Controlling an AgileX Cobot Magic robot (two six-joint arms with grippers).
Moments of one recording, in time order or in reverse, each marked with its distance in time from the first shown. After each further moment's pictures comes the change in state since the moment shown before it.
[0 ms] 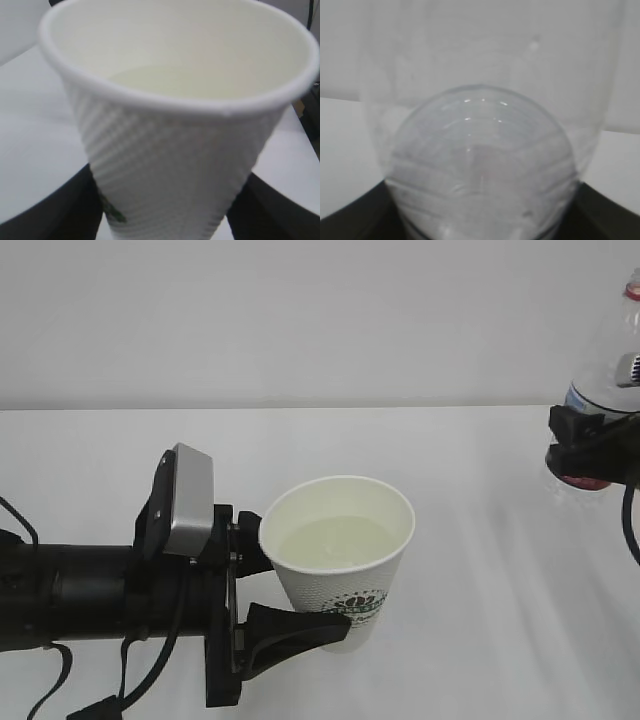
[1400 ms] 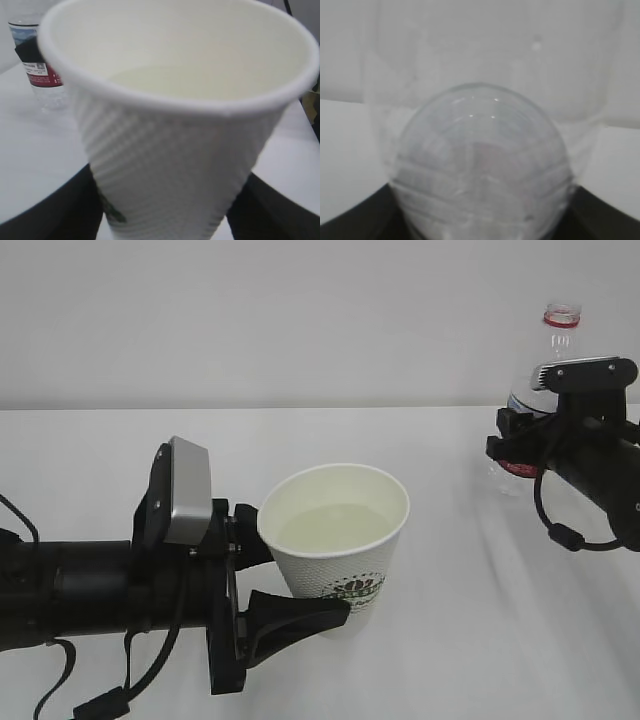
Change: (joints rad) left arm 0.000 0.000 0.000 -0.047 0.000 0.000; right arm 0.000 0.412 -0.306 0.004 -0.081 0.036
